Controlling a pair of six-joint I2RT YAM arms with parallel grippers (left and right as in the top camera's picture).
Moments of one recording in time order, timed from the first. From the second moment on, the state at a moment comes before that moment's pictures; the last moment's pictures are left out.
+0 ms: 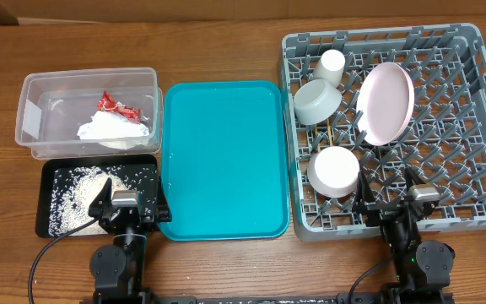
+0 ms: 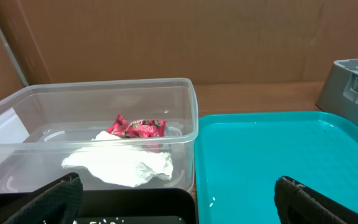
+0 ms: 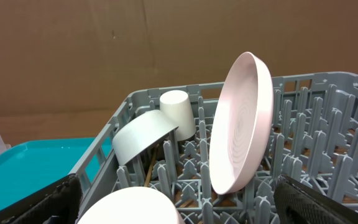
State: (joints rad) left arm 0.06 0.02 0.01 -0.08 0.01 0.03; right arm 0.03 0.01 0.02 -0.03 -0.10 0.12
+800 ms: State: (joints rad) left arm 0.06 0.02 0.01 -0.08 0.01 0.03; right arm 0.09 0.01 0.02 -0.03 -0.09 0.12
